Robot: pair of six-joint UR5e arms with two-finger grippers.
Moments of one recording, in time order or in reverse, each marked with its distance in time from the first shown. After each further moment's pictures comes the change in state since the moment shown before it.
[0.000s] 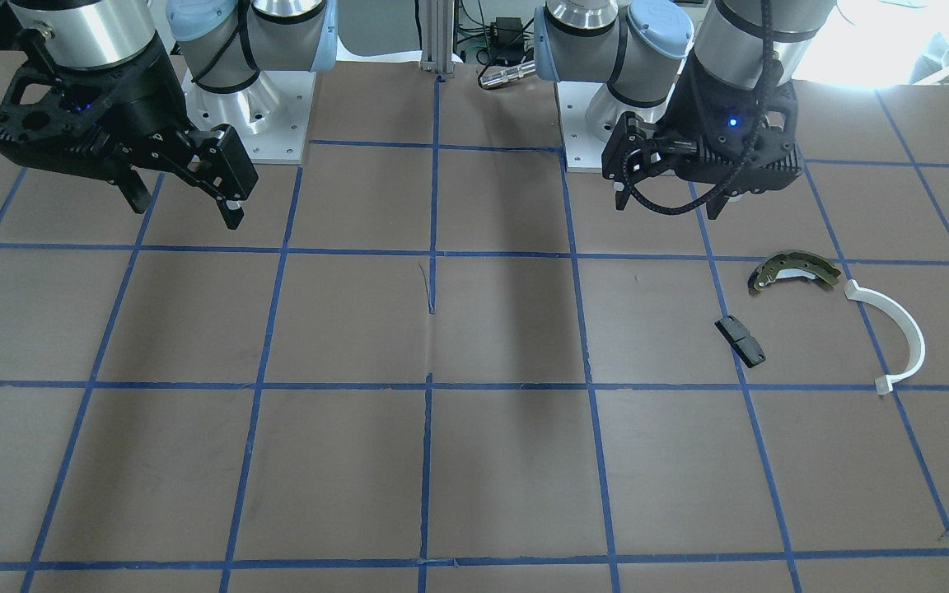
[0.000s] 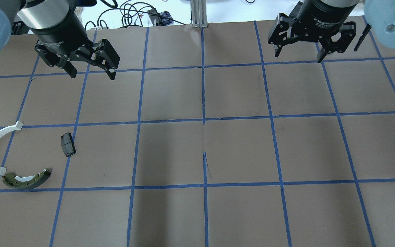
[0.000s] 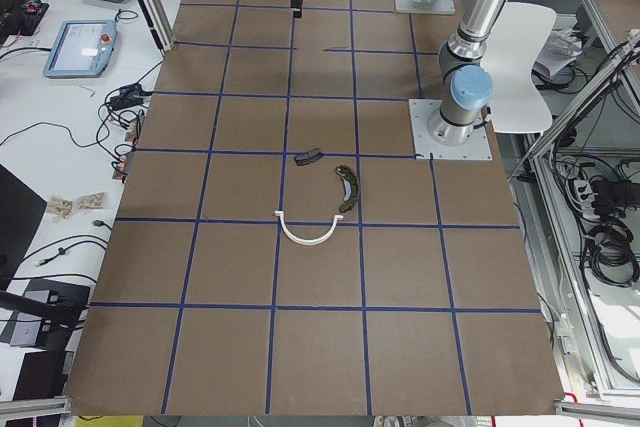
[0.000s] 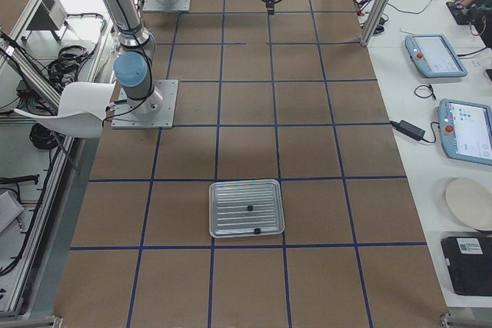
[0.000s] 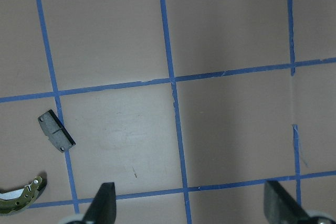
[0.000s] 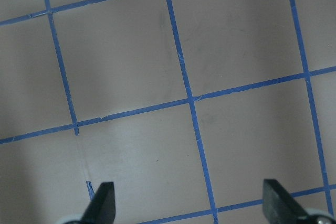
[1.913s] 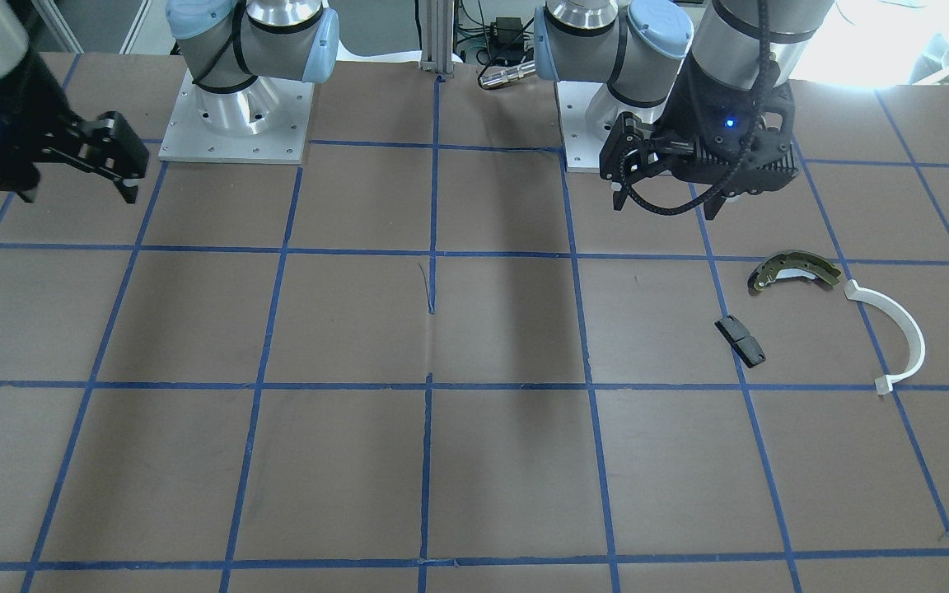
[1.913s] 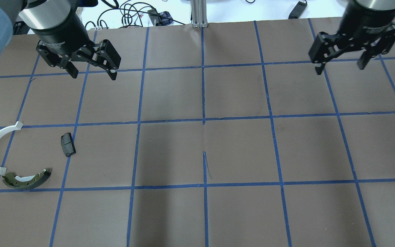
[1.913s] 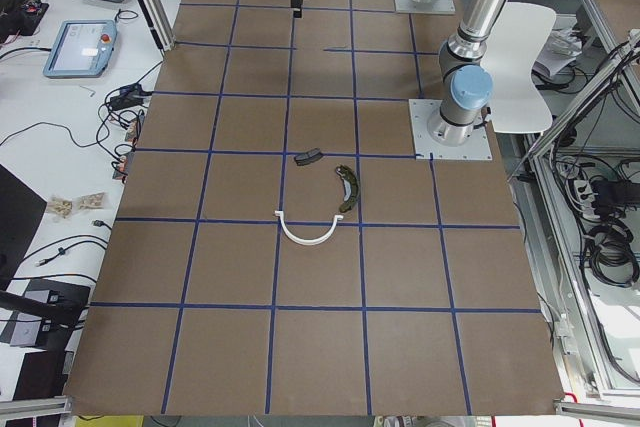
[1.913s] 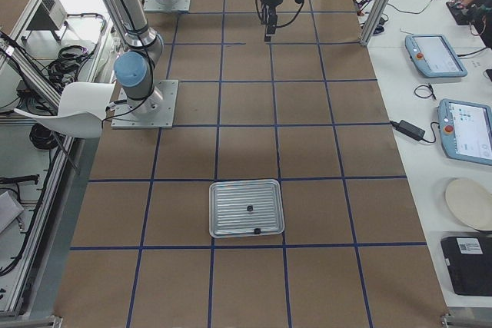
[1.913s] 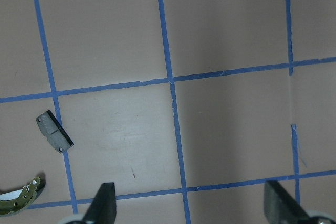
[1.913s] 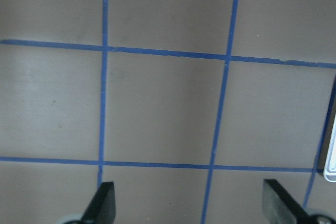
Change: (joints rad) left arm -0.003 -0.001 -0.001 0.002 -0.003 0.000; right arm -0.268 -0.021 -0.004 0.192 -0.105 -0.579
